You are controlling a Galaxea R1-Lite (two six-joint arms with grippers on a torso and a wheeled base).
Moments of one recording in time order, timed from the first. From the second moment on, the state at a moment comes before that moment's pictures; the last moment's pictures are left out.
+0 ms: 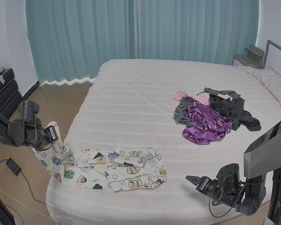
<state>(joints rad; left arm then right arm) 0.08 1.87 -0.85 -0.26 -0.06 -0.43 0.58 2.27 -0.10 -1.55 -0.15 1.01</state>
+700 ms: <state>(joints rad) -0.56 2.08 -1.05 -0.26 0.15 -0.83 0.58 2.27 -0.10 -1.55 -0.15 1.00</state>
